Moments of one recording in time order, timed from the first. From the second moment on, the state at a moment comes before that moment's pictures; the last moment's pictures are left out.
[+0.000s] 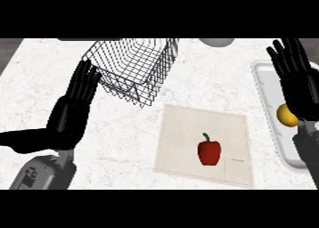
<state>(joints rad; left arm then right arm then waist) -0.23 0.25 -0.25 -1.64 0.35 0.23 -0.10 -0.37 -0.45 0.08 -1.42 -0.47 -0.02 -0.22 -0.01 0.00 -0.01</state>
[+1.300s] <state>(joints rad) -0.18 0.48 -0.23 -1.53 0.22 0.09 -0.04 -0.27 -0.37 0.55 -1.58 0.65 -0.49 0.40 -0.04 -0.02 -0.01</state>
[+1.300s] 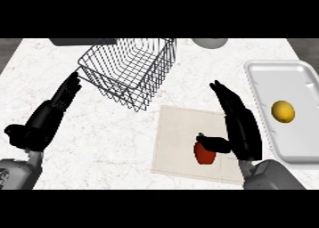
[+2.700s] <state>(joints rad) -0.19 0.45 -0.19 -1.56 0.20 0.04 -0.02 -0.25 -0.53 0.53 -2.31 0.44 0.29 1.14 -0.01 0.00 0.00</state>
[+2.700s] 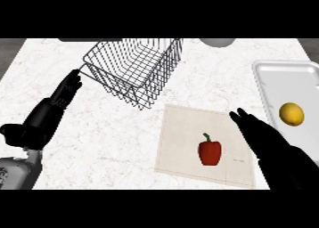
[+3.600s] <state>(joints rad) -0.15 0.38 -0.12 -1.56 0.12 -0.04 -0.04 -0.03 -0.36 0.53 -1.97 0.80 0.10 0.81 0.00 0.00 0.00</state>
